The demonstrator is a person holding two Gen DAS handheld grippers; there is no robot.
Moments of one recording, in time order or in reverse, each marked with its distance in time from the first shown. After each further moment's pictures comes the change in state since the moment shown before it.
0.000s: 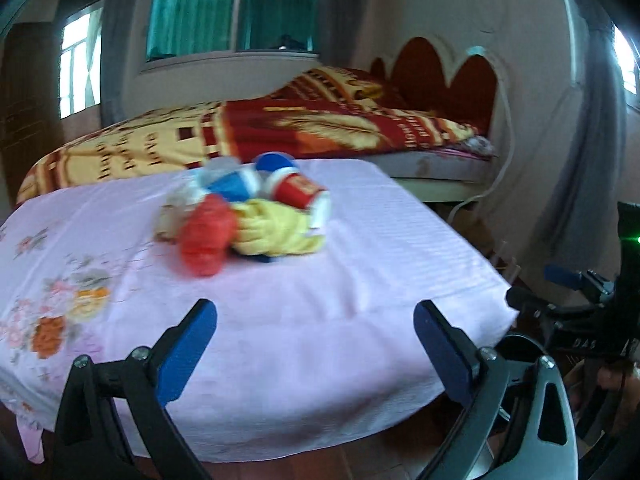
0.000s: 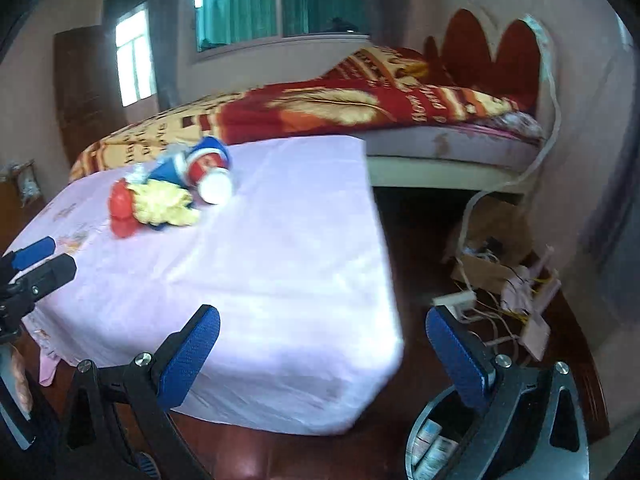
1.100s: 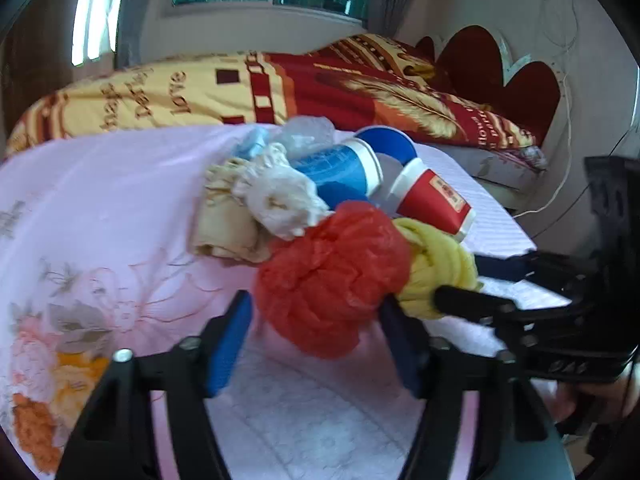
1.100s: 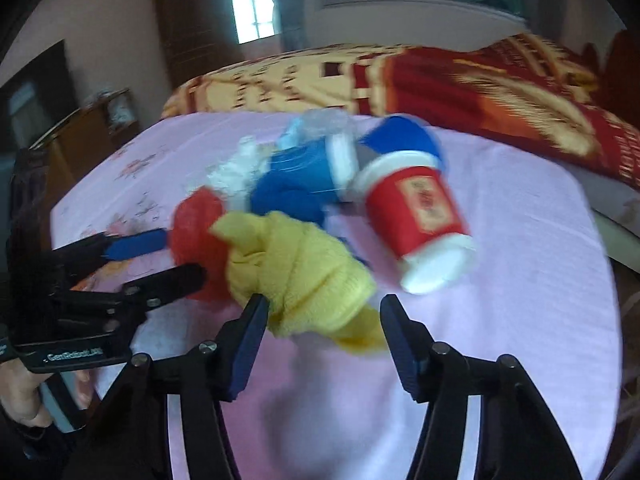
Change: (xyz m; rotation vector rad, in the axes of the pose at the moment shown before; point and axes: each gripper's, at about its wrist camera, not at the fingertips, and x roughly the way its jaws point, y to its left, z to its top) left arm 0.117 0.111 0.037 -0.118 0.147 -0.045; right arm 0.174 0.157 0.098 -0.259 0.179 0.456
